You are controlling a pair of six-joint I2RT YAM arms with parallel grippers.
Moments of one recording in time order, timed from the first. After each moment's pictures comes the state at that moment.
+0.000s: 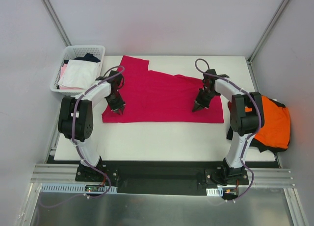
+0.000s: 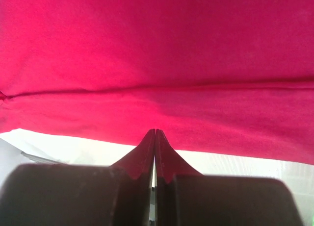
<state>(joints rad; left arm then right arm) -0.21 1.80 1.26 -0.89 -0.01 -0.70 0.20 1.95 1.40 -0.88 -0.29 0.62</state>
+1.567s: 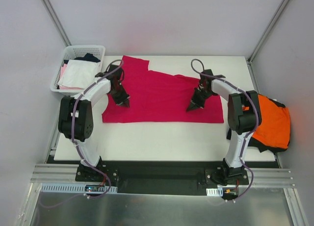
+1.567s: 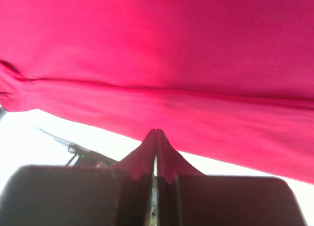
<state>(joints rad) -0.21 1.80 1.28 -0.86 0.17 -0.76 0.21 1.99 1.36 -0.80 -0.45 0.64</state>
